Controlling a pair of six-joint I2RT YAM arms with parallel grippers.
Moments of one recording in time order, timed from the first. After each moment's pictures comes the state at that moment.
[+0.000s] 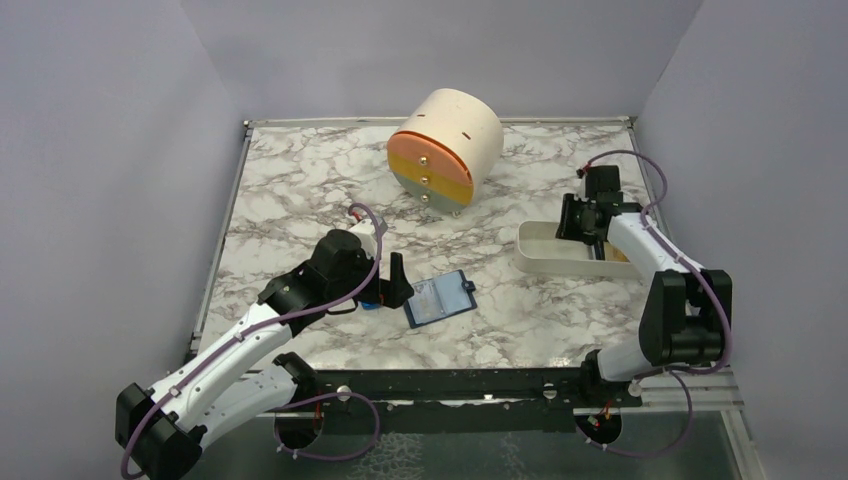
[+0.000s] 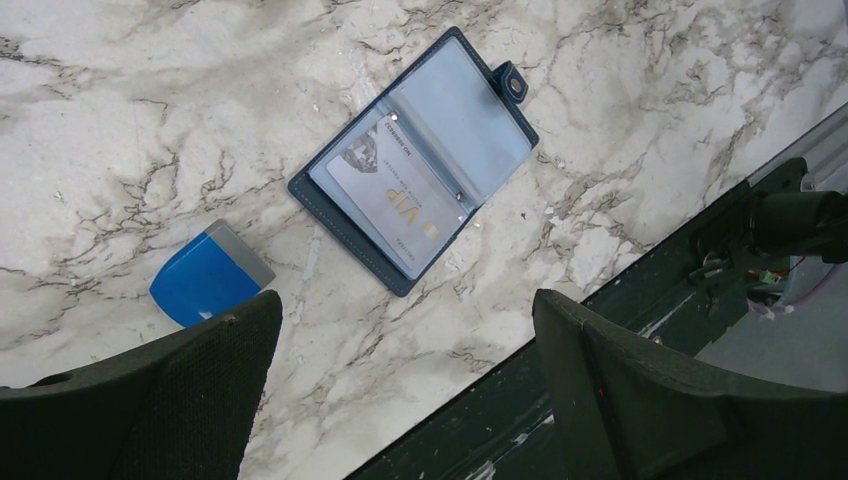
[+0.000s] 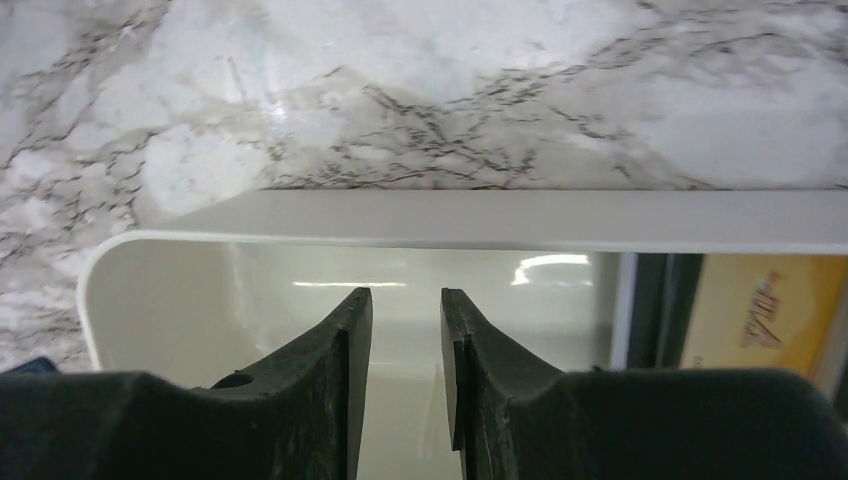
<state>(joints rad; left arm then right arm) -0.68 0.84 0.68 -0.51 0.15 -0.47 0.01 1.48 0.98 -0.48 0.02 0.15</state>
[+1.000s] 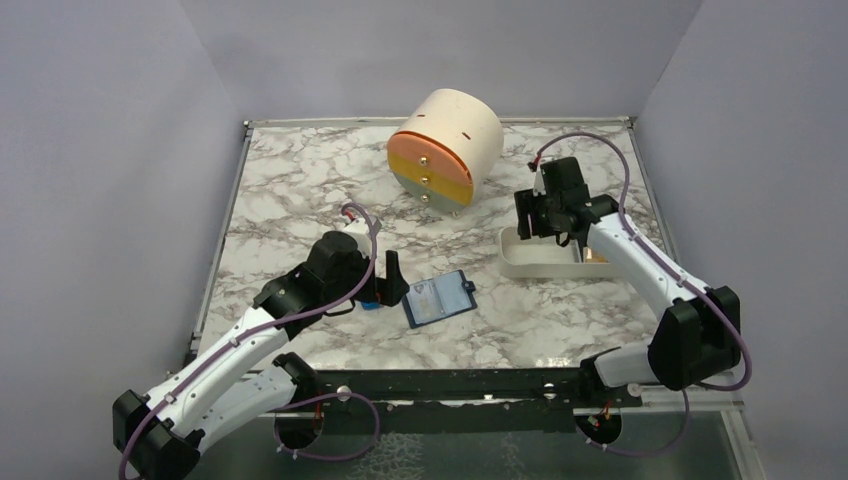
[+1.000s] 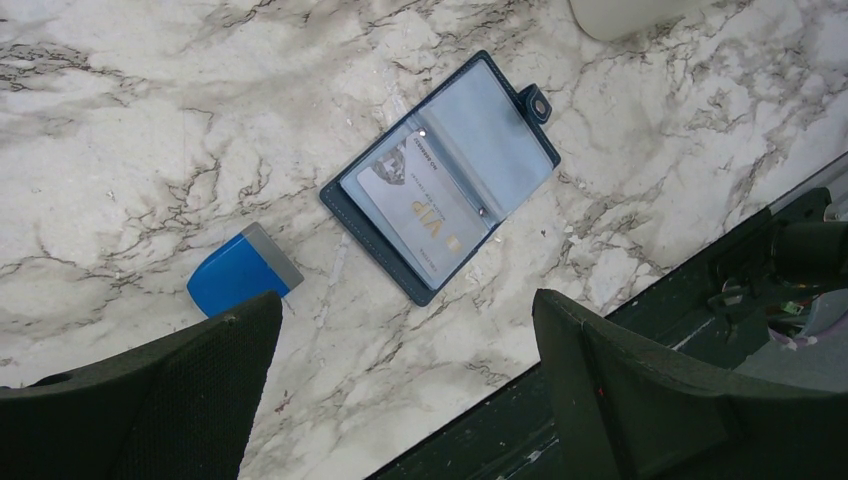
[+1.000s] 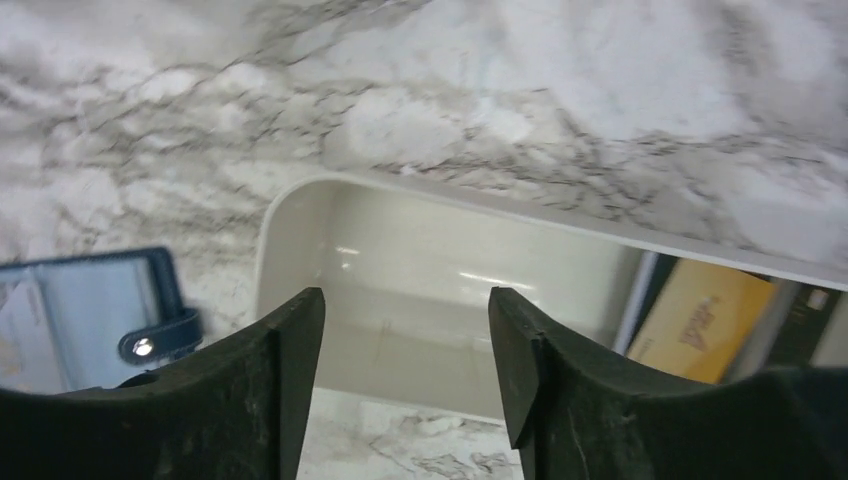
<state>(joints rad) -0.68 0.81 0.68 -0.53 0.07 -0.47 0.33 1.38 1.04 -0.58 0.00 0.09</state>
